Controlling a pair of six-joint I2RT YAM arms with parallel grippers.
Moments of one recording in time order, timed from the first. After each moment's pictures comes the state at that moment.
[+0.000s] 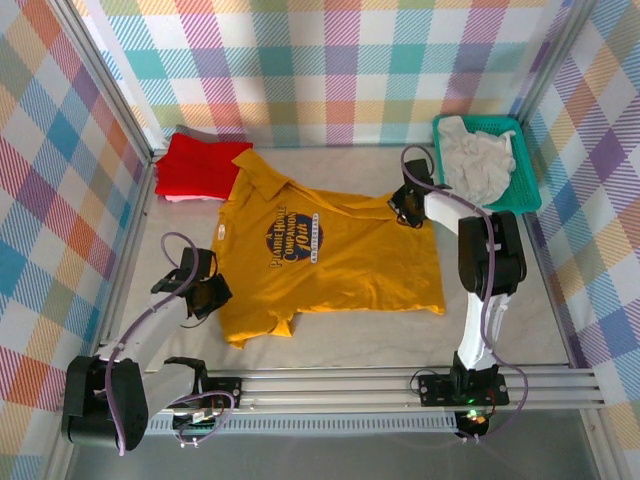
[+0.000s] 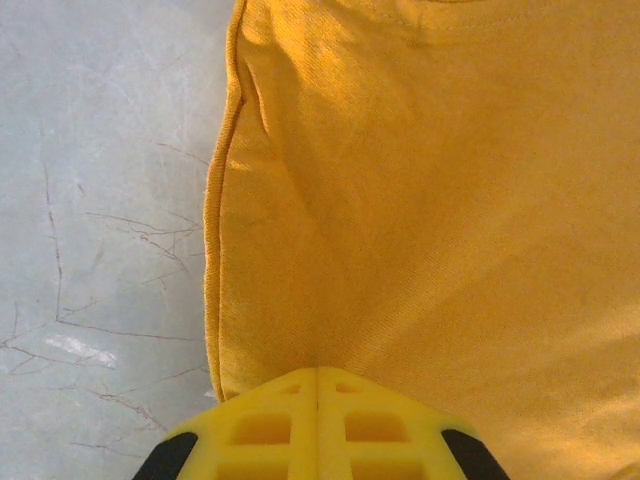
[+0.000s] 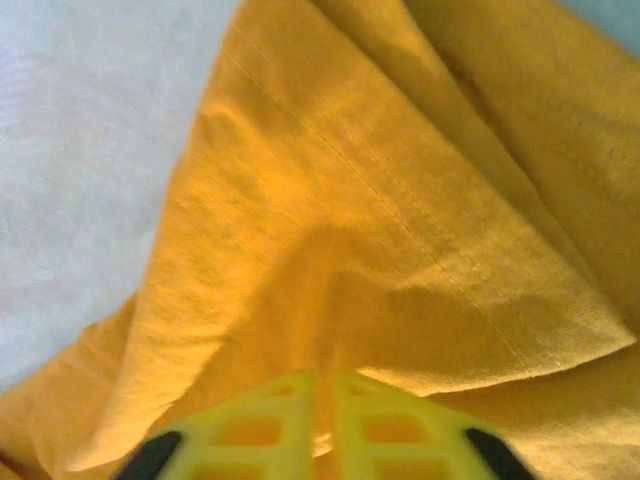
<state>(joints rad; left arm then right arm) -0.10 1.07 0.51 -0.58 0.01 -0.66 0.22 2.00 1.39 -0.38 0.01 1.00</state>
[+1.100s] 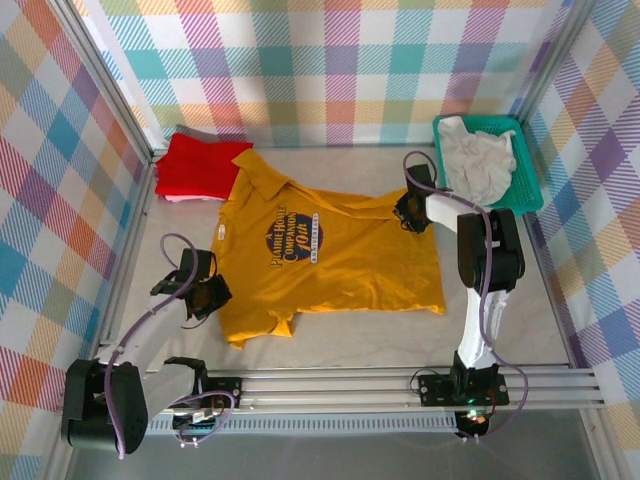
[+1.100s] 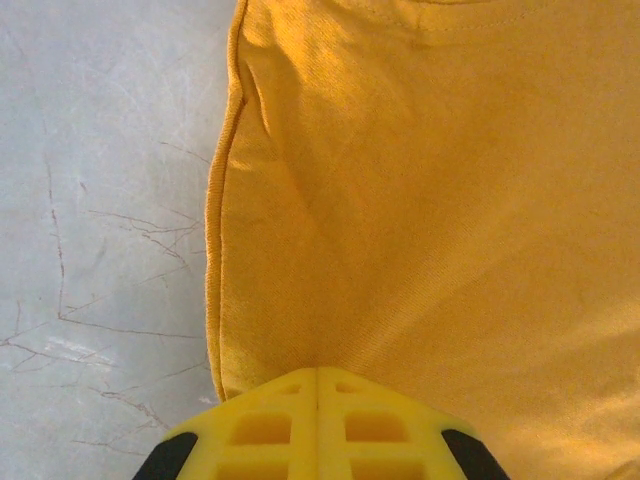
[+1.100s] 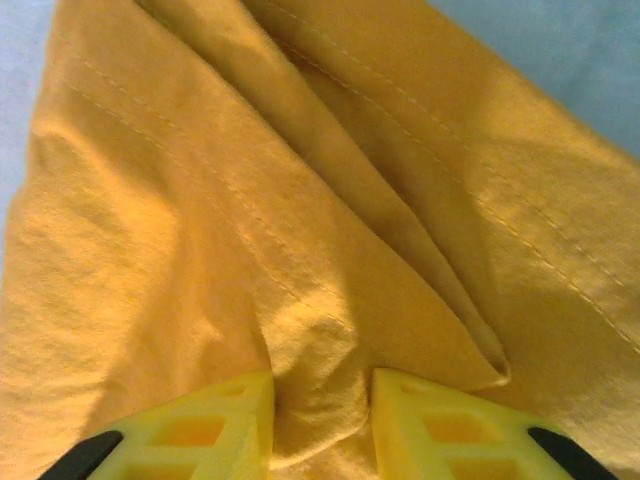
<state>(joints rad) -0.10 1.05 0.50 -0.58 0.01 -0.66 0.20 2.04 1.37 -0.39 0.02 0.99</state>
